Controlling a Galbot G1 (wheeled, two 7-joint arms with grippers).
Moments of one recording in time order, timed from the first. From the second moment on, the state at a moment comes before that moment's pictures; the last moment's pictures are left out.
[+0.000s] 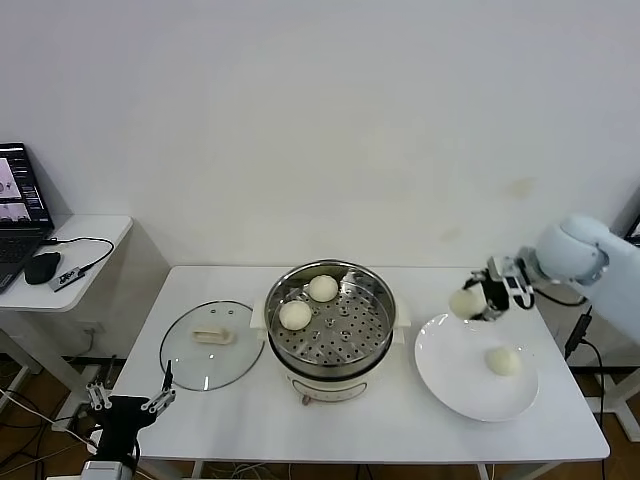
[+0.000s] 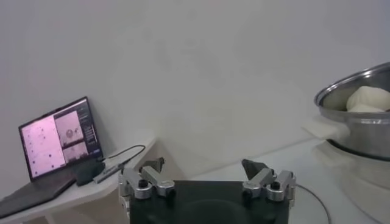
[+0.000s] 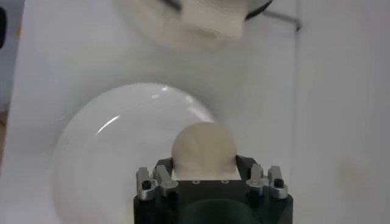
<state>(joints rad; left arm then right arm) 1.81 -1.27 -0.71 -2.26 0.03 0.12 -0.18 0.24 0.49 -0.85 1.56 0.04 -0.28 -1.06</state>
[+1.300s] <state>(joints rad) 1.87 -1.33 -0.78 -2.29 0.03 0.10 -0.19 0.46 1.04 -1.27 1.53 0.01 0.07 -0.97</state>
